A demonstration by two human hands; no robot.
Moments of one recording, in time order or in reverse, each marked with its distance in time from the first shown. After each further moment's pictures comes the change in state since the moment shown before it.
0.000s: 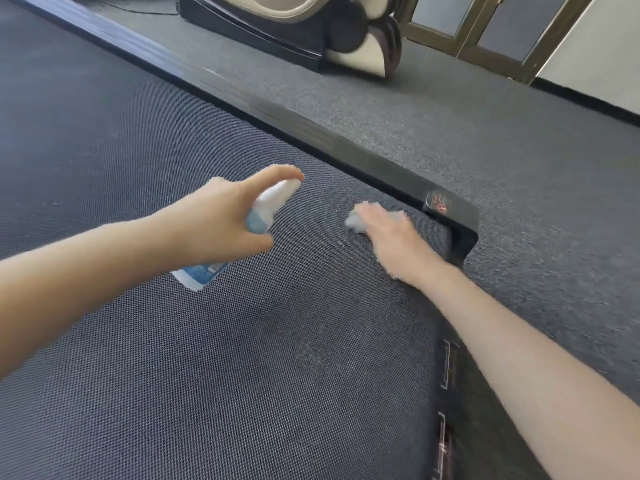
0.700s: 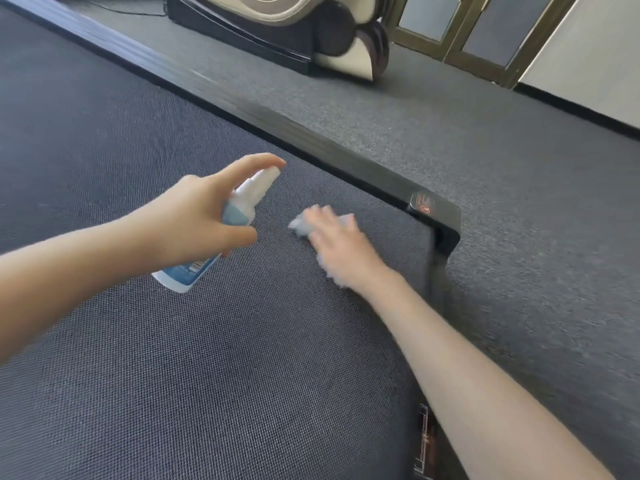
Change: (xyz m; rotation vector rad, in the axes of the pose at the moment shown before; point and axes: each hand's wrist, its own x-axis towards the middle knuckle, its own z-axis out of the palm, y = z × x) left_hand -0.013 0.008 -0.009 -0.182 0.058 -0.063; right_hand 0.007 -0.089 -0.006 -0.109 -0.098 0.080
